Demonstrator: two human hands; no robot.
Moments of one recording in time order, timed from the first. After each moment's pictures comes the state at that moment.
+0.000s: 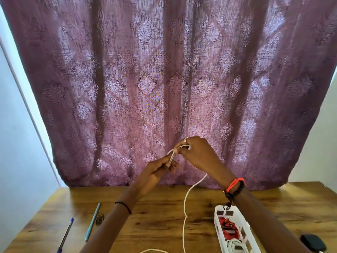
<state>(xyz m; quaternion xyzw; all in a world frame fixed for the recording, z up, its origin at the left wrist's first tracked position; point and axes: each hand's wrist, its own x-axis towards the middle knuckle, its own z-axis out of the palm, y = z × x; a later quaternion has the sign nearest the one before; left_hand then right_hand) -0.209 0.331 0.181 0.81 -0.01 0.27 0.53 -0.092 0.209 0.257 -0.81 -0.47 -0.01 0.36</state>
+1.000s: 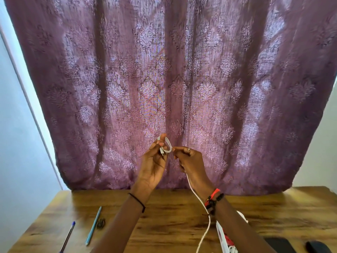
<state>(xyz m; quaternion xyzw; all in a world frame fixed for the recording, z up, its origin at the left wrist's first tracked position) -0.180 0.327 0.219 0.24 -0.01 0.32 0.92 -0.109 0.239 0.220 -0.60 -0.26 0.18 0.73</state>
